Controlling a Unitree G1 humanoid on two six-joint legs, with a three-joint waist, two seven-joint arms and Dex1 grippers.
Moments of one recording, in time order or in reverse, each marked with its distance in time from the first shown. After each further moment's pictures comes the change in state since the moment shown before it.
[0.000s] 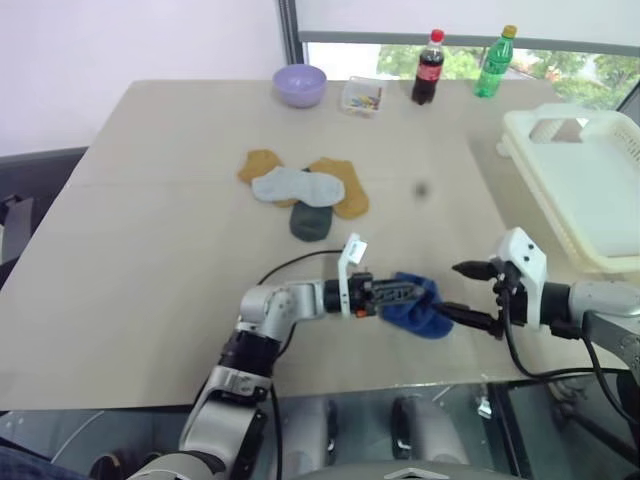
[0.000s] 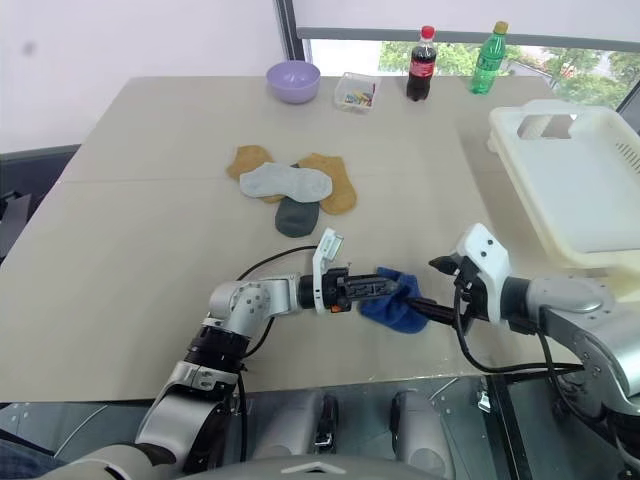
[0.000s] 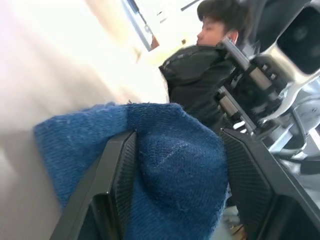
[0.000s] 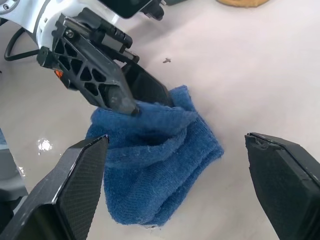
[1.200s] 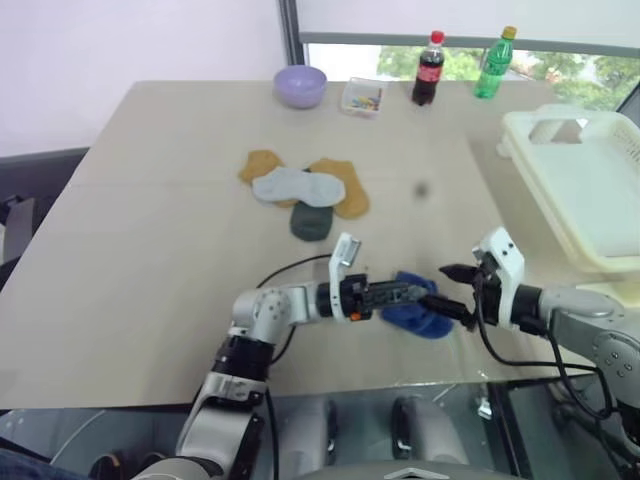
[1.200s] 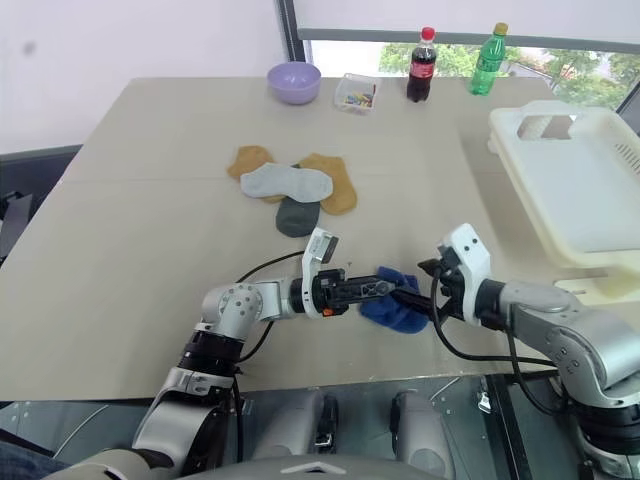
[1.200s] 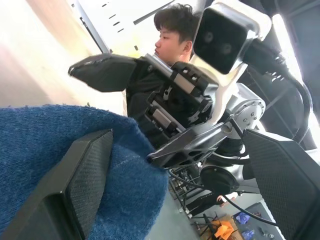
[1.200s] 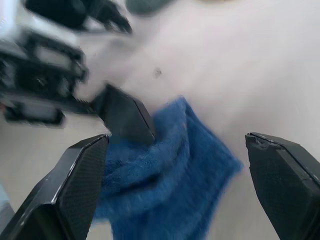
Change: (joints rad) left arm 0.029 -0.001 0.048 -0.038 -0.097 0.077 -0.088; right arm -0.018 0.137 0.013 0.034 0.104 0.180 -0.232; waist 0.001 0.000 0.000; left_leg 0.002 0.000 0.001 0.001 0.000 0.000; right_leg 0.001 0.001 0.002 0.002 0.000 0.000
